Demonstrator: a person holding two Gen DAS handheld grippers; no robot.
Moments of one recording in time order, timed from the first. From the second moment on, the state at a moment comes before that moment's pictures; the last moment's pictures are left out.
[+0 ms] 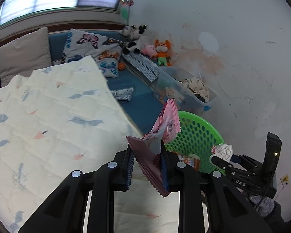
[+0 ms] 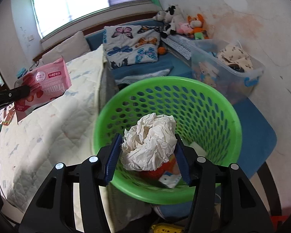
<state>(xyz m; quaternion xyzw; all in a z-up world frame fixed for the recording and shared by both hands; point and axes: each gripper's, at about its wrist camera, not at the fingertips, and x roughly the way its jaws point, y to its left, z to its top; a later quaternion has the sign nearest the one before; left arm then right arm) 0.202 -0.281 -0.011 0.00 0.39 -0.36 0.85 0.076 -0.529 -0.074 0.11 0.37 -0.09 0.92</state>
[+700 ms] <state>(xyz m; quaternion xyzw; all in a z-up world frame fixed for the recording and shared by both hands) 0.200 -0.373 -0.041 0.04 0.42 -0.40 0.82 0.061 -0.556 -0.079 0.14 0.37 -0.11 0.91</state>
